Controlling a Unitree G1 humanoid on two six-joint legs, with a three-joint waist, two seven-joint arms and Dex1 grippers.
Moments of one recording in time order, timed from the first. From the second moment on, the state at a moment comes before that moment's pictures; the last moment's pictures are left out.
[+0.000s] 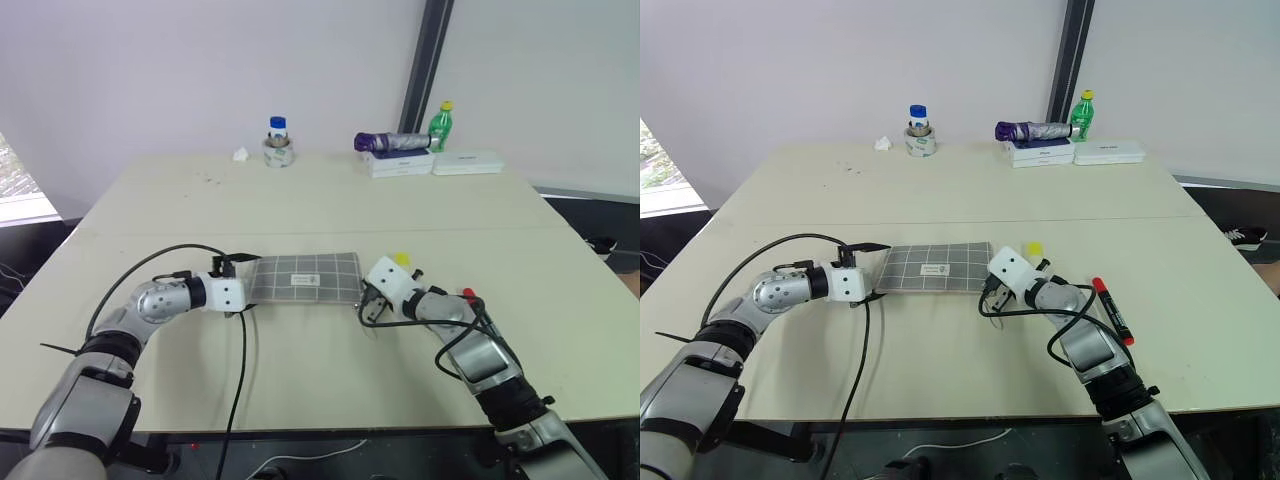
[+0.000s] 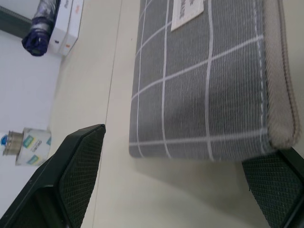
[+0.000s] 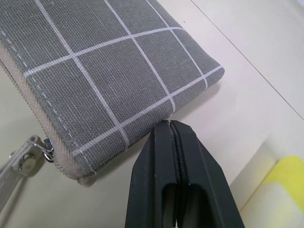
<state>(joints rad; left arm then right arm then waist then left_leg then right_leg) -0.82 0.65 -0.28 1.06 0.36 -0.97 -0.59 -0.50 -0.44 0.26 0.06 -0.14 0.39 0.50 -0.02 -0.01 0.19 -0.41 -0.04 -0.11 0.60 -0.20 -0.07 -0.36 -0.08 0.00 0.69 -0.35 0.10</state>
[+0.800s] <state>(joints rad) -0.70 0.66 -0.28 0.88 0.23 -0.99 -0.74 -0.53 -0.41 0.26 0.11 -0.16 0.36 0.50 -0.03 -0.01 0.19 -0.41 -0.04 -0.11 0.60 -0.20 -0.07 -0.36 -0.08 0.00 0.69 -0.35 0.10</state>
